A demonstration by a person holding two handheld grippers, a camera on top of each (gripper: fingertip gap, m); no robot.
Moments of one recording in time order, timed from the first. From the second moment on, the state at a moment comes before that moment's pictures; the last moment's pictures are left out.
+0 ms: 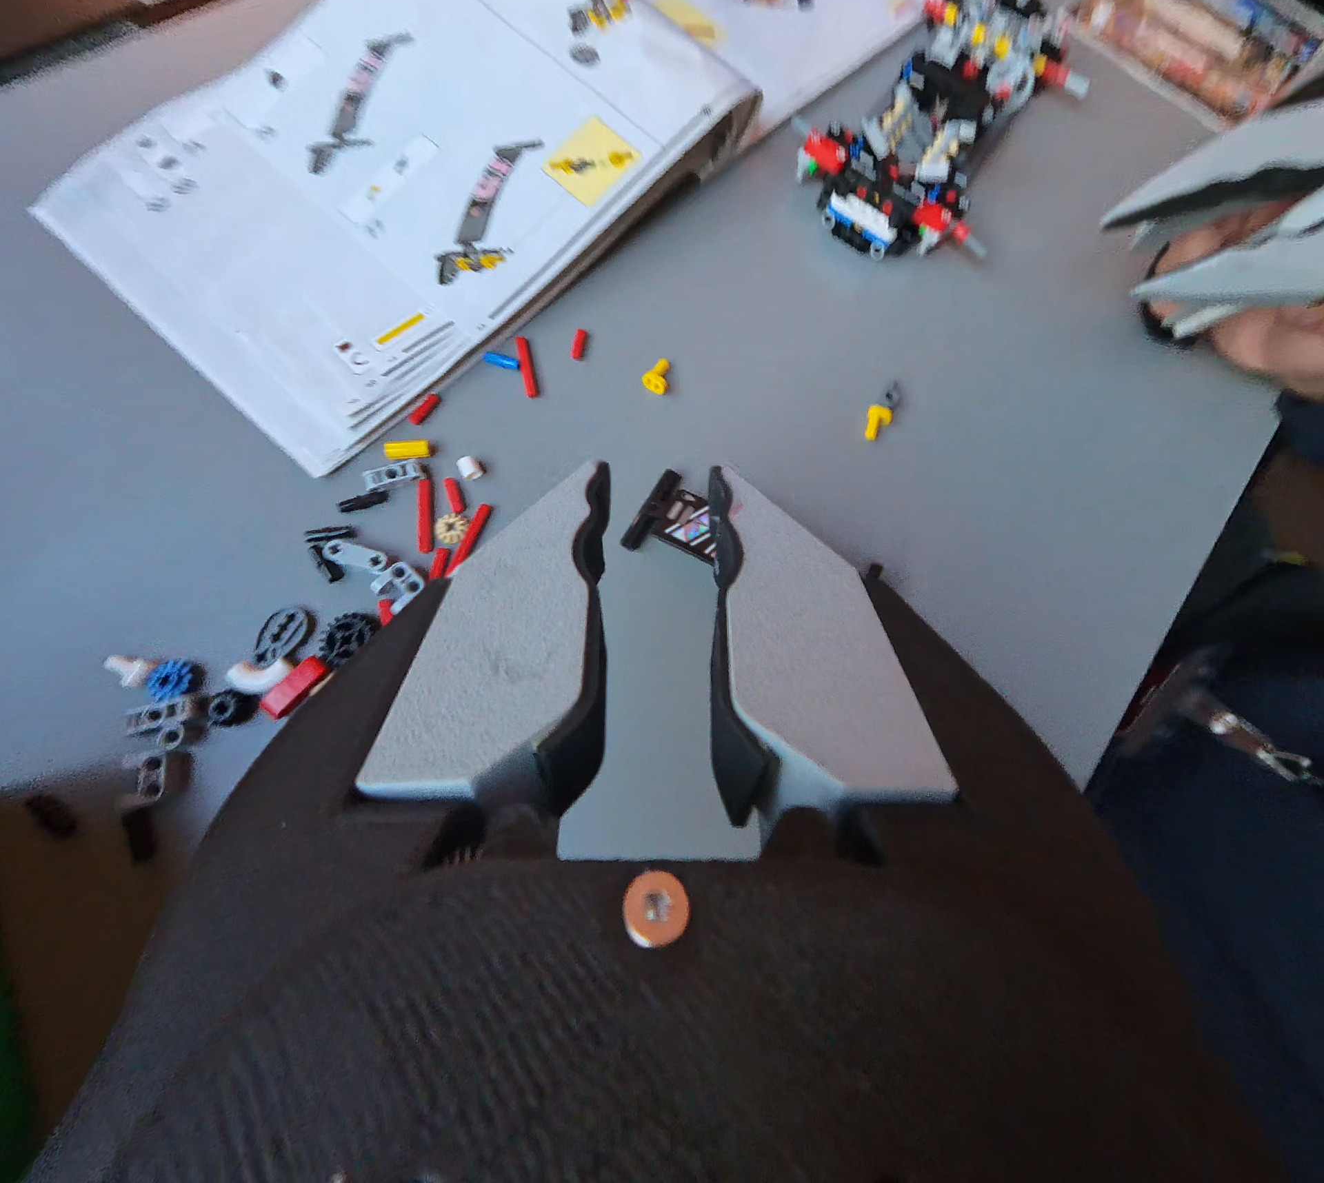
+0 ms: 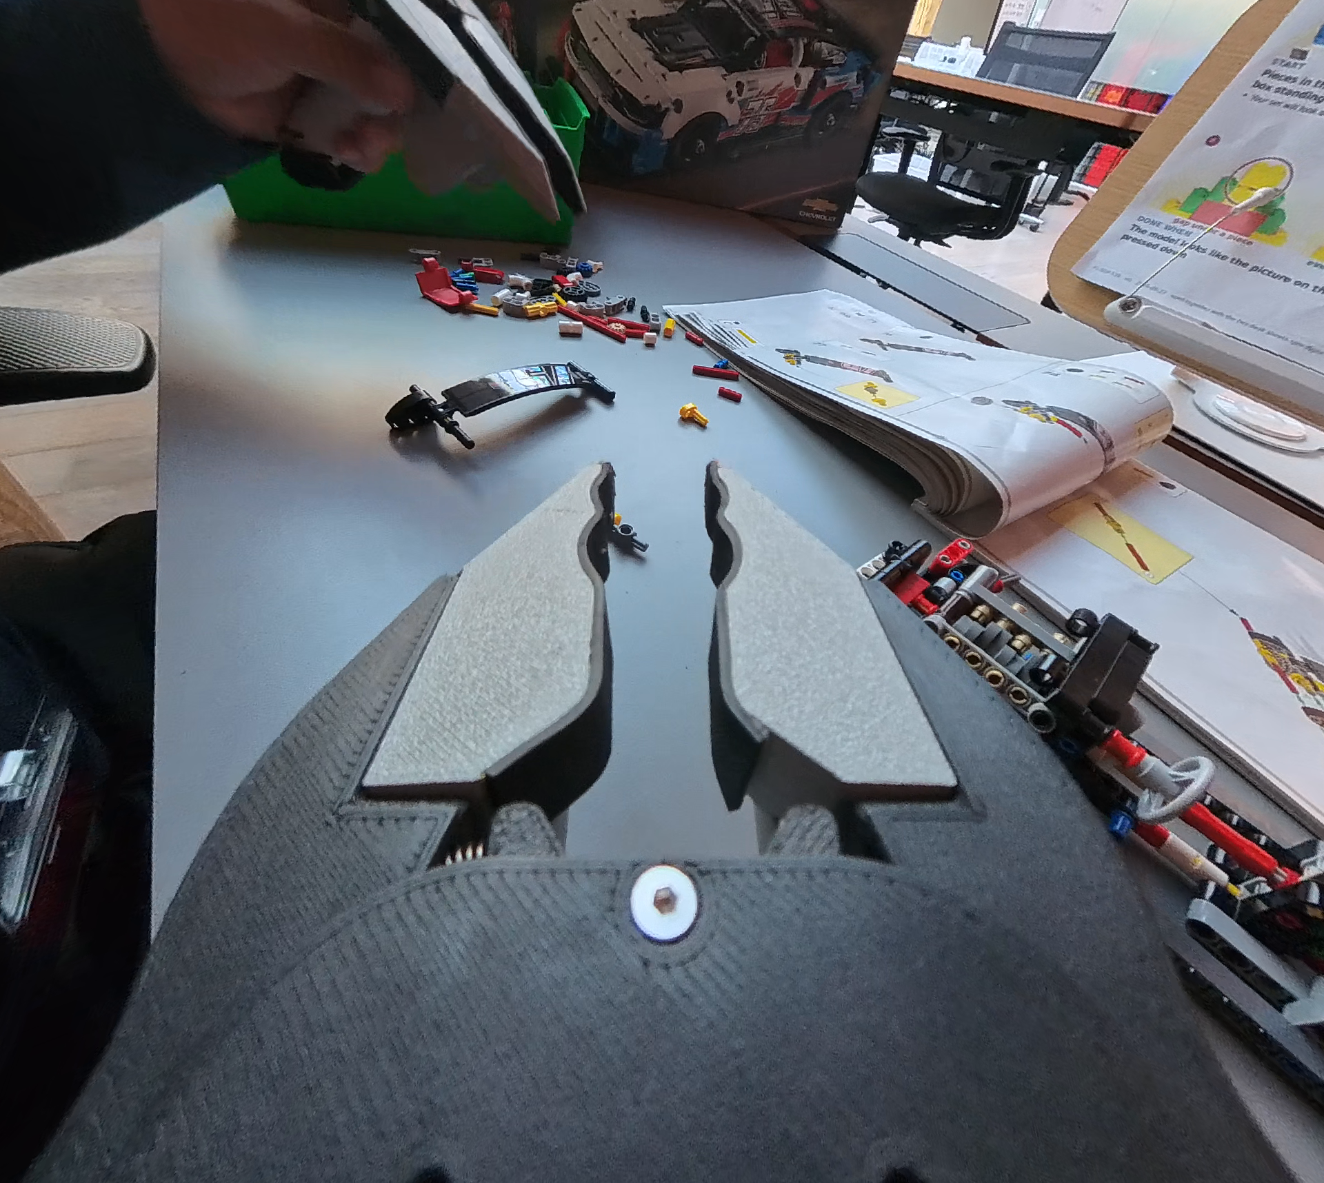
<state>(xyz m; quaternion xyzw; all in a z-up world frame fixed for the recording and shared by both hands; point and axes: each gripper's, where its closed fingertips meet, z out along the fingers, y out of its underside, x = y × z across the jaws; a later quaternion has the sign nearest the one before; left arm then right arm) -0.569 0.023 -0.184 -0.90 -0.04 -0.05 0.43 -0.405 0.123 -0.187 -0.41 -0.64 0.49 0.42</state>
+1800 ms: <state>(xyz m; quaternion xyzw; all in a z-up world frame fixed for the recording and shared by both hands) -0.418 0.102 -0.228 -0.85 0.24 -0.32 0.35 -0.415 0.102 -0.218 -0.34 -0.74 0.34 0.47</state>
